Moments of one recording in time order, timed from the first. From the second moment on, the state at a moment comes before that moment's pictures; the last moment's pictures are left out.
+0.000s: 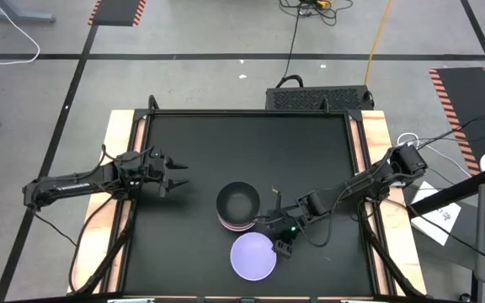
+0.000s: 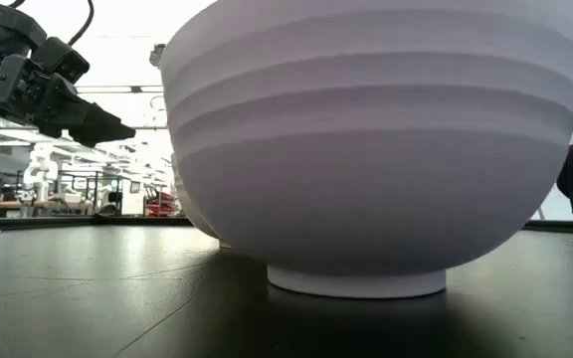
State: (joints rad) left arm 0.25 0.20 0.05 -0.08 0.18 0.02; right arm 0.38 1.66 1.00 -0.28 -0.27 0.87
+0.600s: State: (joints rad) left arm 0.25 0.20 0.05 -0.09 0.19 0.05; right arm 0.33 1.68 1.07 -0.29 -0.29 0.88
